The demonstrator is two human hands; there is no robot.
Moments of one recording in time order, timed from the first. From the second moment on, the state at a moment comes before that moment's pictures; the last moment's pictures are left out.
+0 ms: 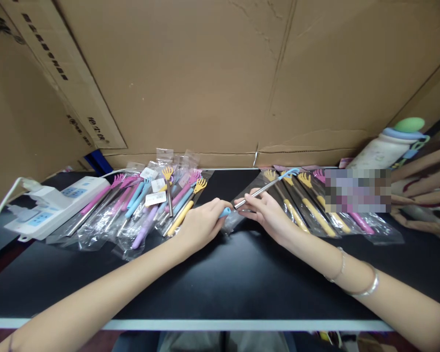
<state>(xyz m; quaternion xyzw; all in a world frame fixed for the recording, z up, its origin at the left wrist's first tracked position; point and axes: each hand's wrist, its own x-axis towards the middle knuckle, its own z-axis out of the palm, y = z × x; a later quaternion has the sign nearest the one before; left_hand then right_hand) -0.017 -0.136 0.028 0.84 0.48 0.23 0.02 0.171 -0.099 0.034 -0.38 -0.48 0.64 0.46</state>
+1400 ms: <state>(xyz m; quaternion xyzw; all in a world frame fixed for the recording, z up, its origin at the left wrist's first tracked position) -0.008 -0.141 0.027 0.64 0.34 0.31 0.61 0.170 -0.099 0.040 -0.22 -0.69 0.57 0.40</state>
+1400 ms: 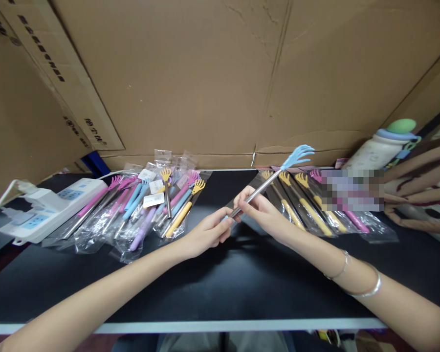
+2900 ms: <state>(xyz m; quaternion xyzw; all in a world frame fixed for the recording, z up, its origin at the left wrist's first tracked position) -0.017 -0.127 0.033 0.72 0.42 0.37 0.42 0.163 -0.112 0.027 -0.31 -0.70 0.55 0.34</state>
